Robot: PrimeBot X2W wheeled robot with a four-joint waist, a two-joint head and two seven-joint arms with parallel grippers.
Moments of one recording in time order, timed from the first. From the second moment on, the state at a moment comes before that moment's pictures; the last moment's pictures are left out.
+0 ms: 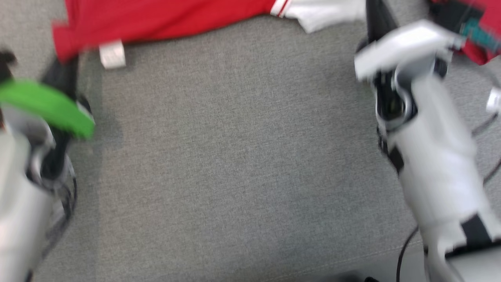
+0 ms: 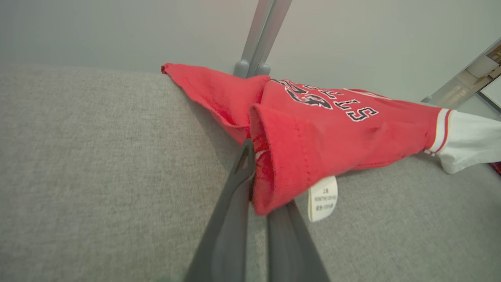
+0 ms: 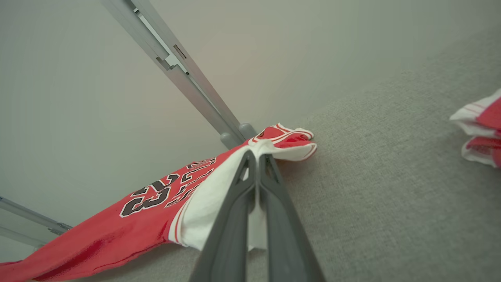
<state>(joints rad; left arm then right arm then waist) -0.75 0.48 -0.41 0.45 -0.90 -0.13 -0.05 -0.92 -0.05 0.11 0.69 0.65 0.13 -0.14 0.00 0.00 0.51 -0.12</state>
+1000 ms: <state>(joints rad) 0.11 0.46 -0.47 -0.06 -1.15 0.03 -0.13 0.14 -0.05 -0.17 -0.06 0.66 0.13 0.21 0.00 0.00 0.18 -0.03</state>
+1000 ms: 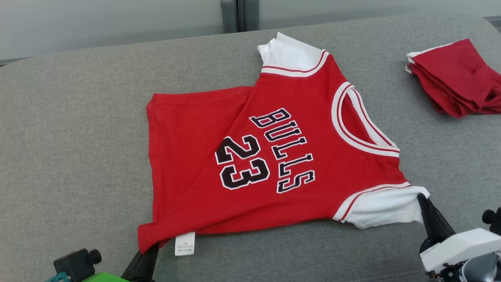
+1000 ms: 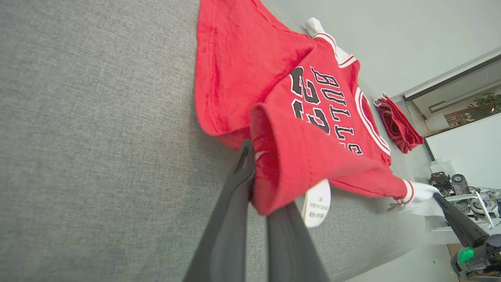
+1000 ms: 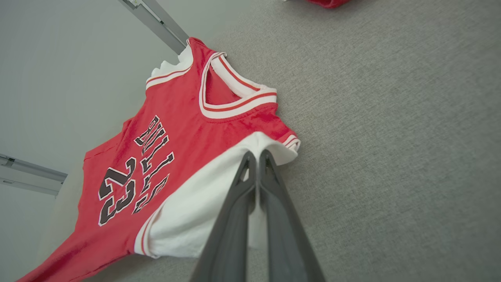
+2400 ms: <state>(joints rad) -0.18 0.55 -0.47 -0.04 -1.19 0.10 0.13 -0.43 -0.10 -0.11 0.15 0.31 0.13 0.37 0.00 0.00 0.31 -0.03</state>
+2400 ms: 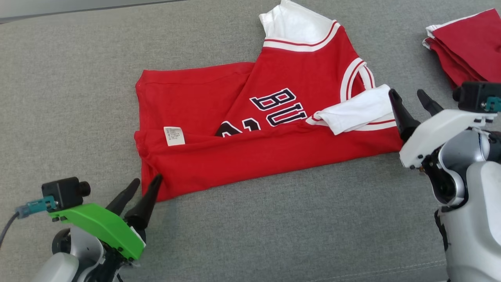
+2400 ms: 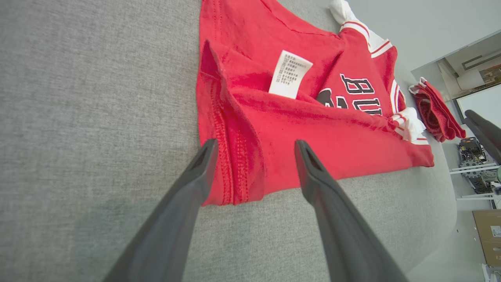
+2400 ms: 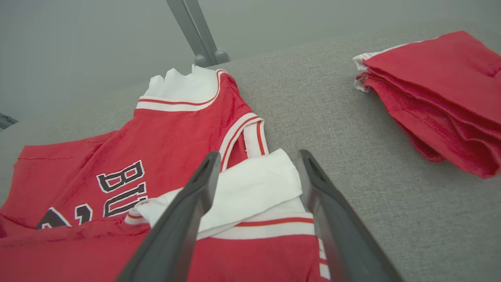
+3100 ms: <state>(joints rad) -0.22 0.49 -0.58 0.01 -1.07 0.13 0.12 -0.30 -0.19 -0.01 0.14 0.22 0.13 0.55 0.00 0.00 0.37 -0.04</state>
